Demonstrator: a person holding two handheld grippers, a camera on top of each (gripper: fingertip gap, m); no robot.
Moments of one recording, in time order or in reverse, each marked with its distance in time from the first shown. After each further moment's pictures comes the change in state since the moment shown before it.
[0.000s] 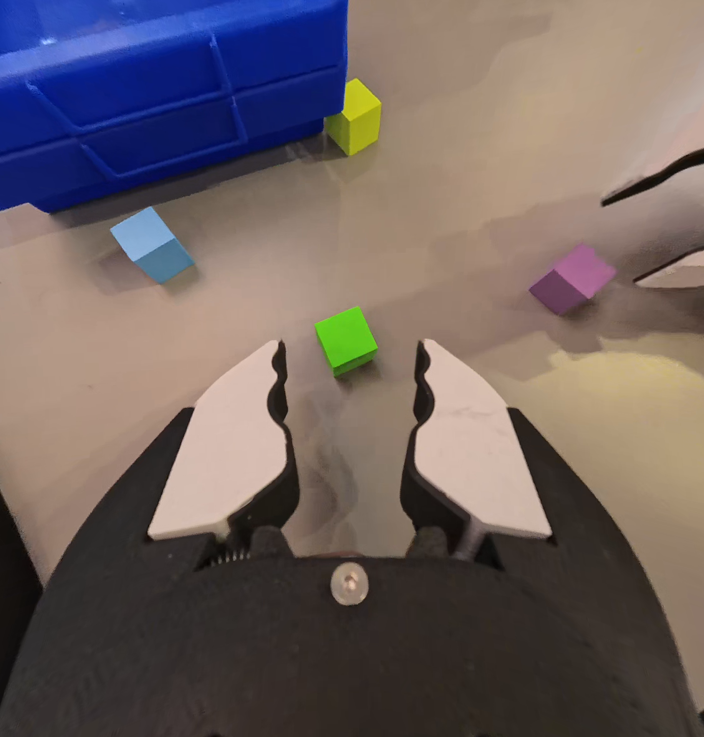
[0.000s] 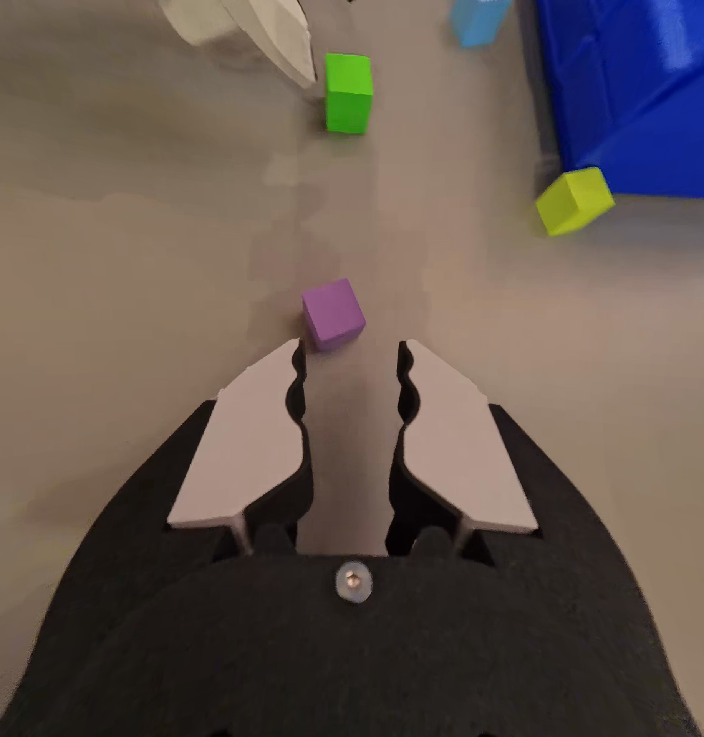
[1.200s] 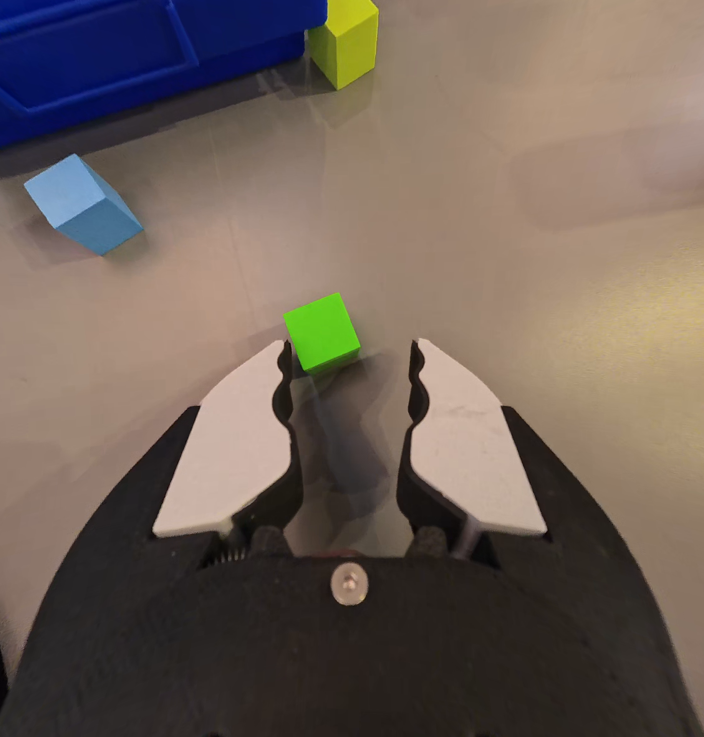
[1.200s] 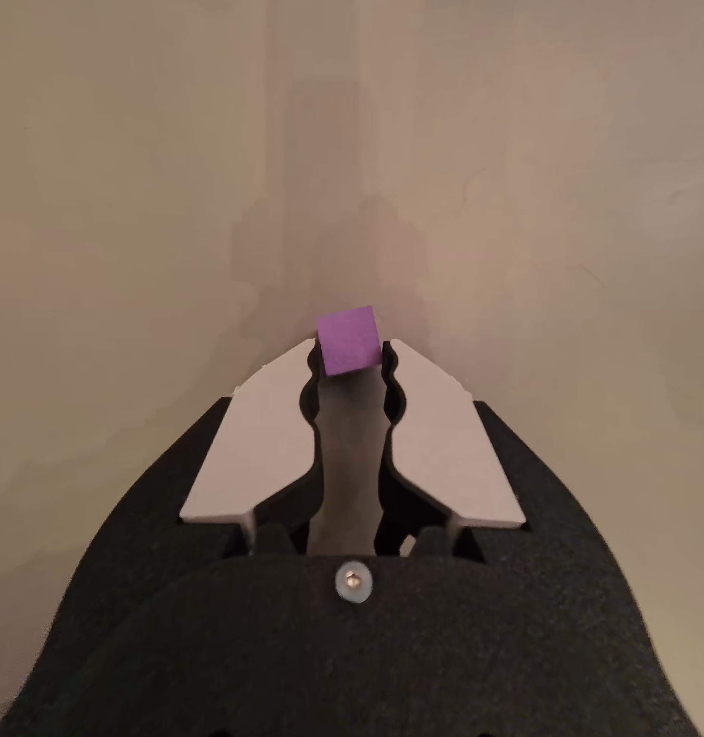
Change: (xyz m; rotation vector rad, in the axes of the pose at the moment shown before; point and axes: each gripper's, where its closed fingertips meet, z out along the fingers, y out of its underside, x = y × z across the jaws) left arm 0.010 0.018 0.025 -0.115 -0.024 -0.012; right arm 0.032 0.146 -0.099 -0.106 0.030 0.159
